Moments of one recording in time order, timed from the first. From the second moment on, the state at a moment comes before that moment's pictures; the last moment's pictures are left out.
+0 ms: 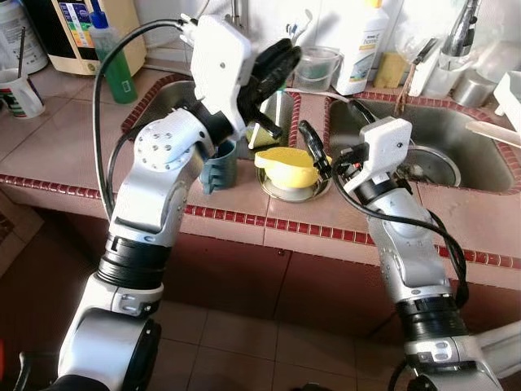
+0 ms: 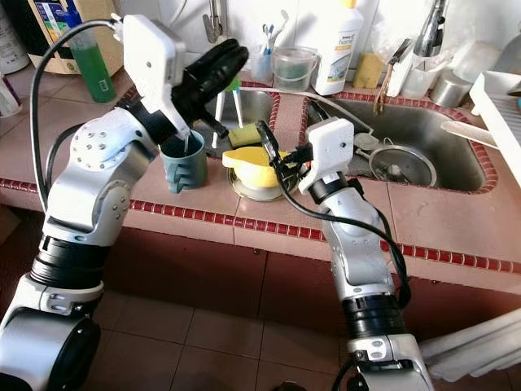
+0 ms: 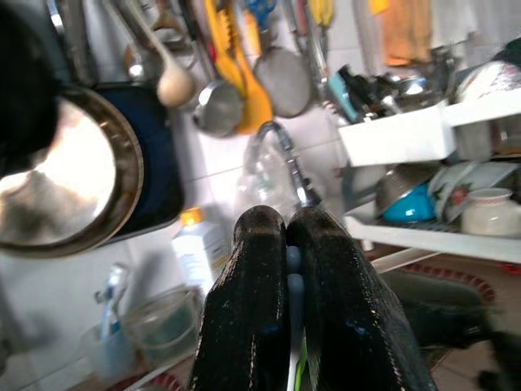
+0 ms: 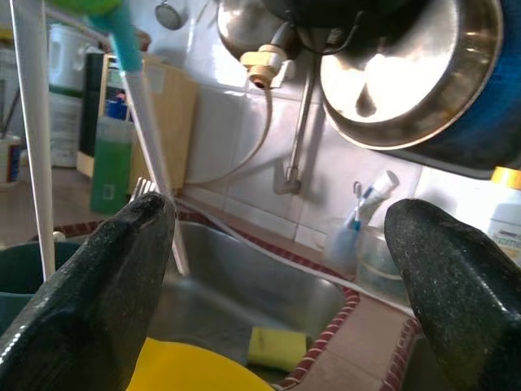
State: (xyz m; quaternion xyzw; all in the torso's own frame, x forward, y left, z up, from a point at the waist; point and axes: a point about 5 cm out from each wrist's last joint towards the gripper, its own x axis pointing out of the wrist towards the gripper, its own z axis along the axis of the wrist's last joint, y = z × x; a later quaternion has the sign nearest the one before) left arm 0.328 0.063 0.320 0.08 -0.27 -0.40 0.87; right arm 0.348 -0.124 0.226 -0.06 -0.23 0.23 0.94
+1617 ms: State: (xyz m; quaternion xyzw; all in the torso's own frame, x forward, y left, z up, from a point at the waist) left arm 0.318 0.047 0.316 0.09 -0.26 -0.43 0.86; right arm 0.353 -0.113 0.244 -0.08 -0.26 0.28 0.92
